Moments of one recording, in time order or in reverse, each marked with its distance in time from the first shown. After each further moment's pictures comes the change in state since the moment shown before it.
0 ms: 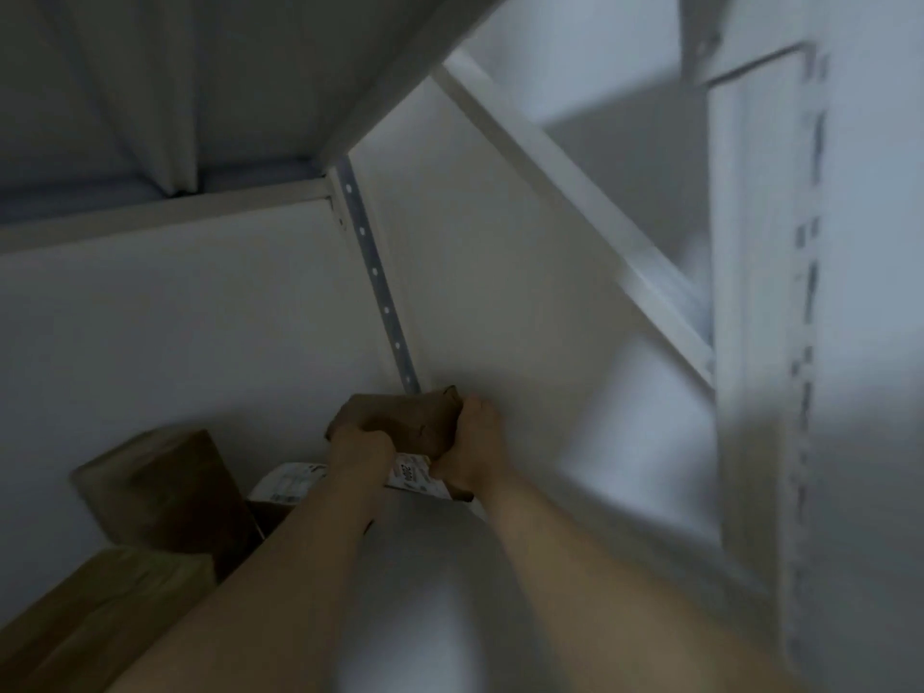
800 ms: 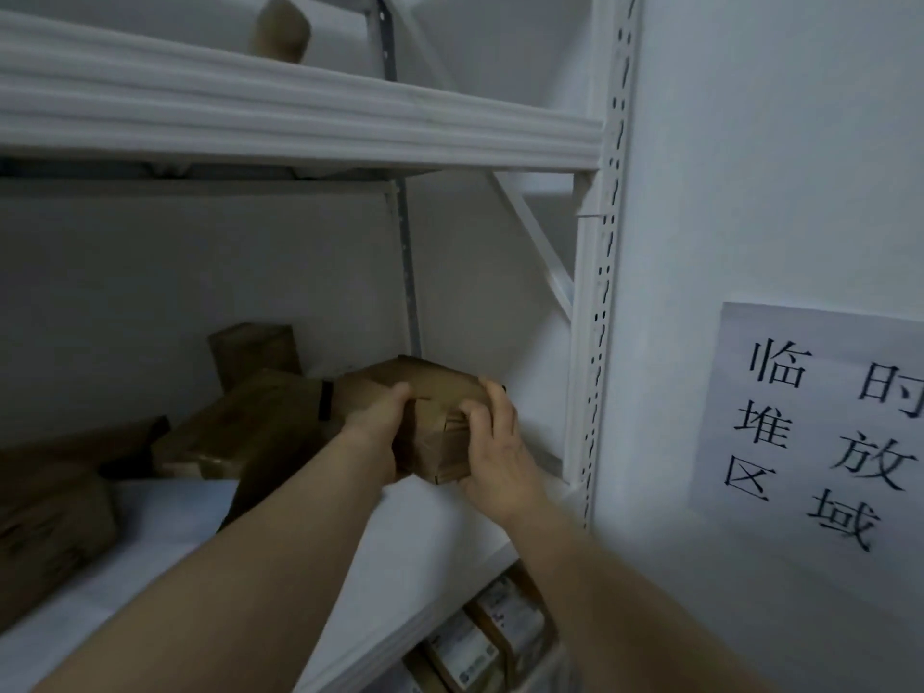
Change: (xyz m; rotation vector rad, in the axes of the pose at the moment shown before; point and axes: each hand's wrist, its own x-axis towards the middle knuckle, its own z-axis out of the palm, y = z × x) left_hand -0.233 -0.030 -0.136 -0.369 -0.296 -0.343; right_hand -0.319 -0.059 -0.069 -0.262 0.230 -0.399
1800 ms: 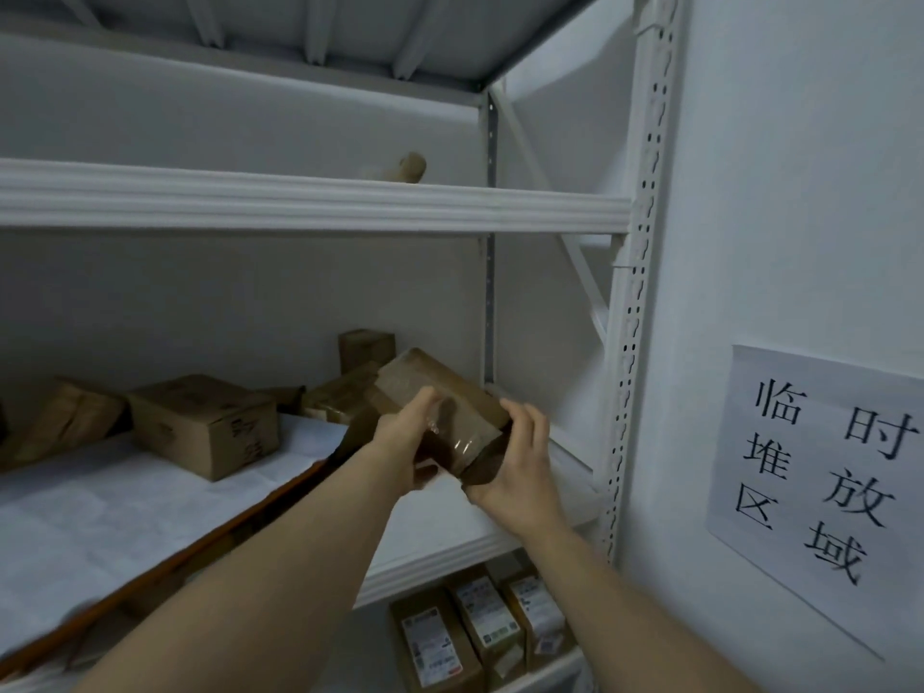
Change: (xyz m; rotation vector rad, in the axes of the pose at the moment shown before) left_hand -0.158 -0.038 -0.031 -0.058 0.142 0.176; right_hand -0.081 -0.065 -0.082 0.411 0.009 0.011
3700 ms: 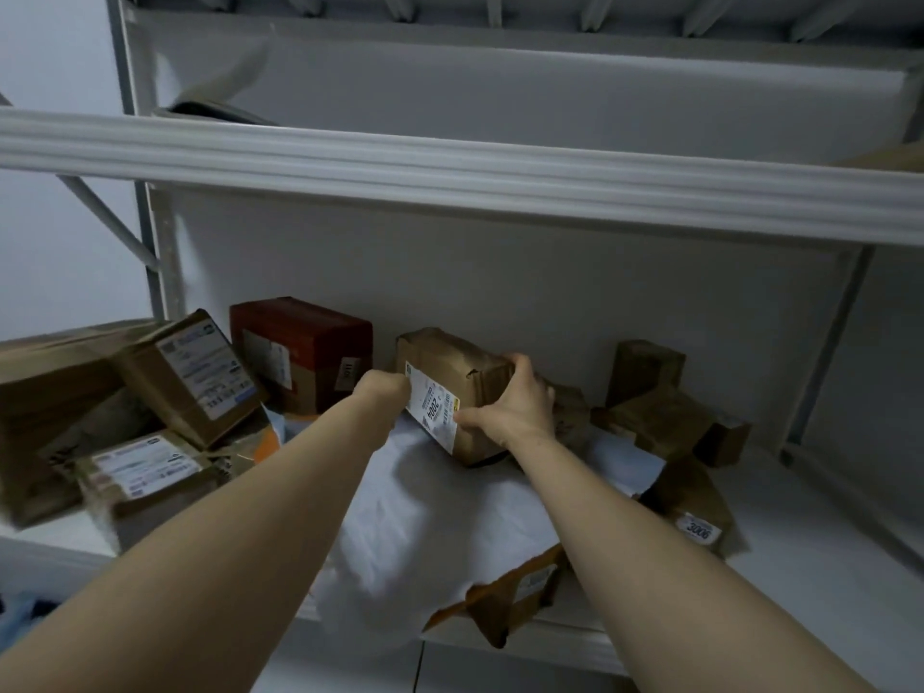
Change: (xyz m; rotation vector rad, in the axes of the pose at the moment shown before) left_hand 0.003 0.082 -0.345 0.225 0.615 0.043; right_hand 0.075 -0.254 0.260 0.177 -0.423 0.063
